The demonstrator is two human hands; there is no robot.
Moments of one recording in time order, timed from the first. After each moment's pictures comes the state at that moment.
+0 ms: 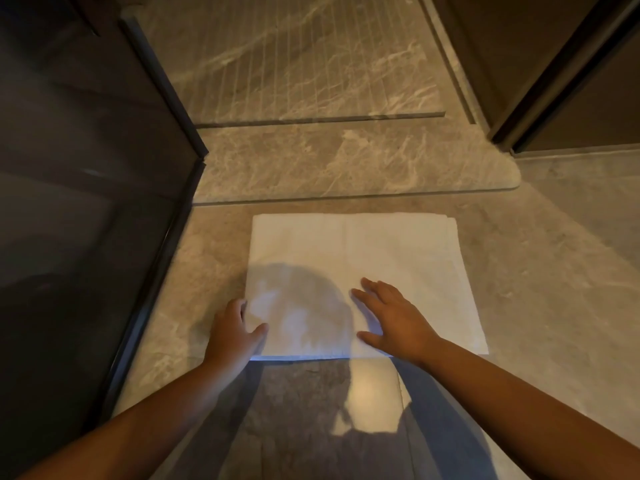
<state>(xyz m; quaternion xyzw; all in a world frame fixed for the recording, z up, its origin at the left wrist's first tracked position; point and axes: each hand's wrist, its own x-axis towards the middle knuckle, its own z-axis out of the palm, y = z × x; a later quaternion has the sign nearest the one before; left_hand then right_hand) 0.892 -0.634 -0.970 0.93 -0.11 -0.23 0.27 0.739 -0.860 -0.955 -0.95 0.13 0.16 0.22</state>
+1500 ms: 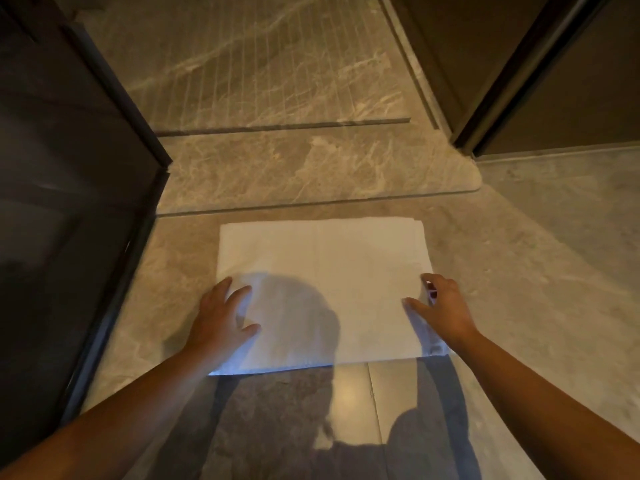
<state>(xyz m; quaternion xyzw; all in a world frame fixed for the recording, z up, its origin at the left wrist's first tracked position) 0.915 -0.664 -0.976 0.92 -0.30 -0.20 0.16 0.684 -0.939 -0.950 -0.79 0.49 0.00 0.37</state>
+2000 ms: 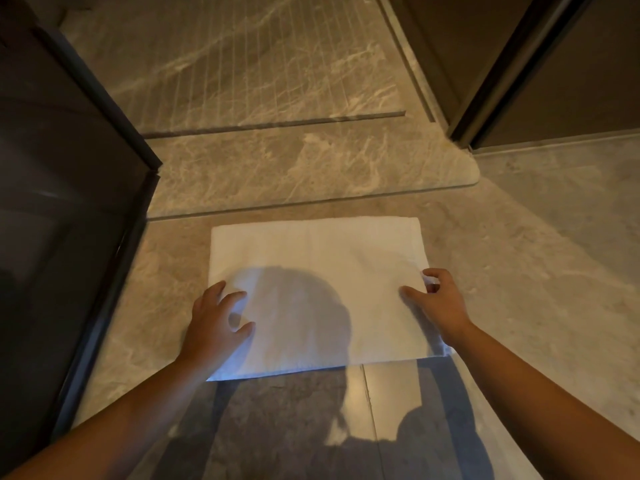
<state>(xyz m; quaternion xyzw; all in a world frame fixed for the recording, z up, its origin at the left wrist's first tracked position) 0.907 -0.671 -0.973 0.93 -0.29 -0.16 0.19 0.690 -0.943 -0.951 -0.65 0.55 -0.09 0.51</state>
